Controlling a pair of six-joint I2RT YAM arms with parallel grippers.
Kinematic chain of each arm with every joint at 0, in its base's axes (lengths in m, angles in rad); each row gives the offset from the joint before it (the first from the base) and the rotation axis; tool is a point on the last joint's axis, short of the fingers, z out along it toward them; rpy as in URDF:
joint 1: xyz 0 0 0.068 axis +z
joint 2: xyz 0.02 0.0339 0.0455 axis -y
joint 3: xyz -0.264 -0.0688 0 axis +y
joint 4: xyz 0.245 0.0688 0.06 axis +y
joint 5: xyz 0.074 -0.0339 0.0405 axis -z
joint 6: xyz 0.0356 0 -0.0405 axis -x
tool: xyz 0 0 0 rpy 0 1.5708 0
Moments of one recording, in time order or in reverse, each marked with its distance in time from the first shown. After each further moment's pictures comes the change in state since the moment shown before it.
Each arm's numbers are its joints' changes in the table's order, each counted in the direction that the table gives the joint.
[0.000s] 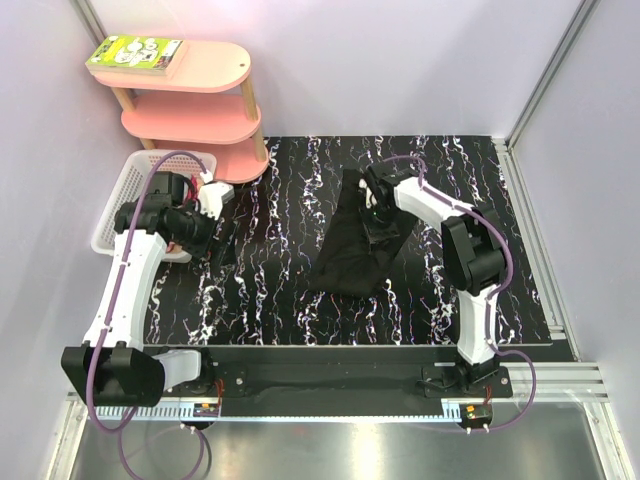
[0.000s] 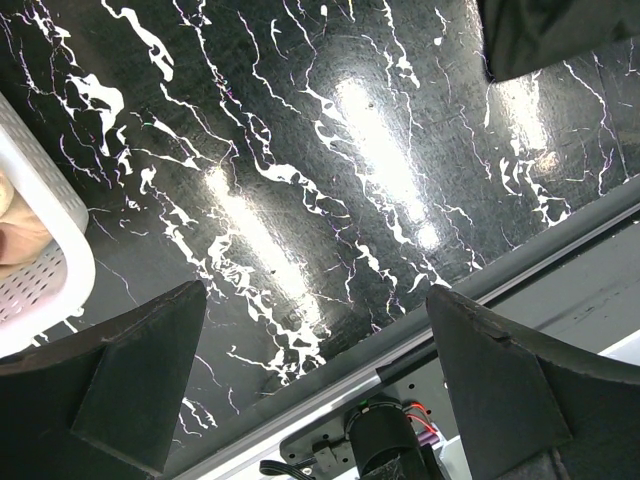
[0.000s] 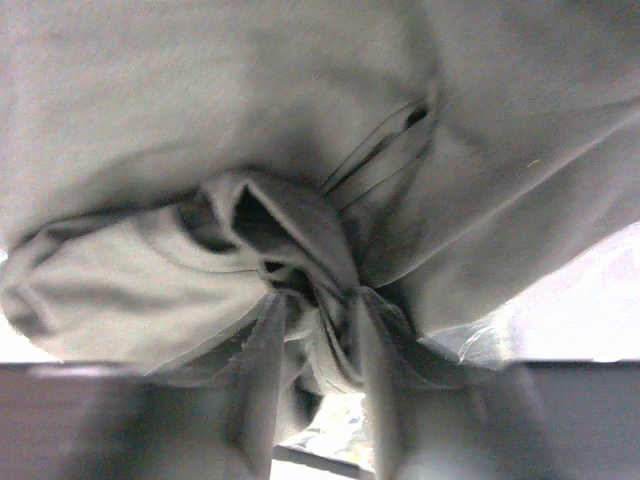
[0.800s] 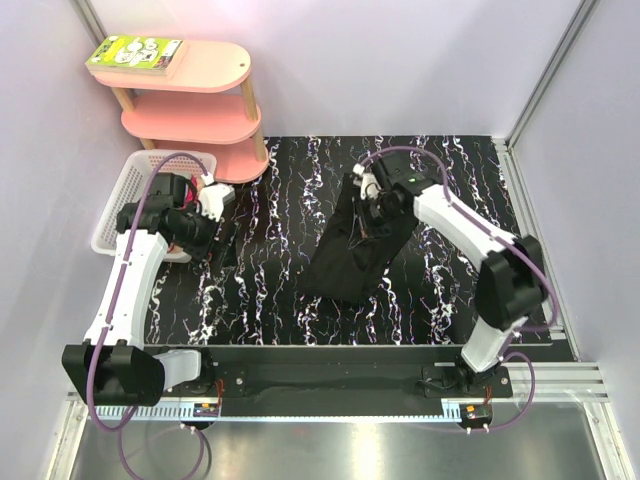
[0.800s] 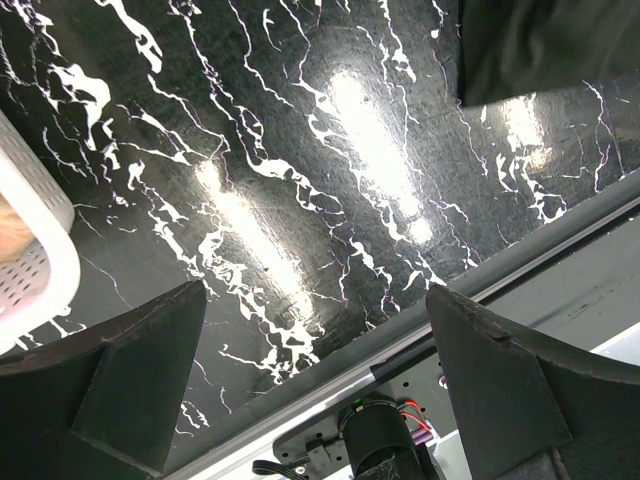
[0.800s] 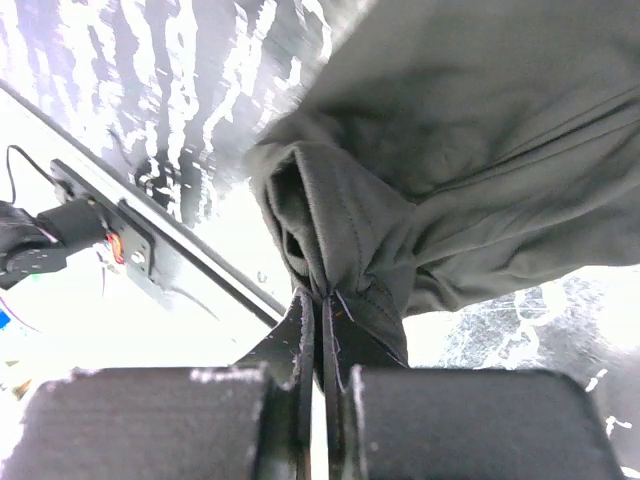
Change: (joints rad) left arm -0.002 -0.003 0.019 -0.001 0.004 0.009; right arm 0.054 0.288 0.106 -0.071 -0.327 -0.067
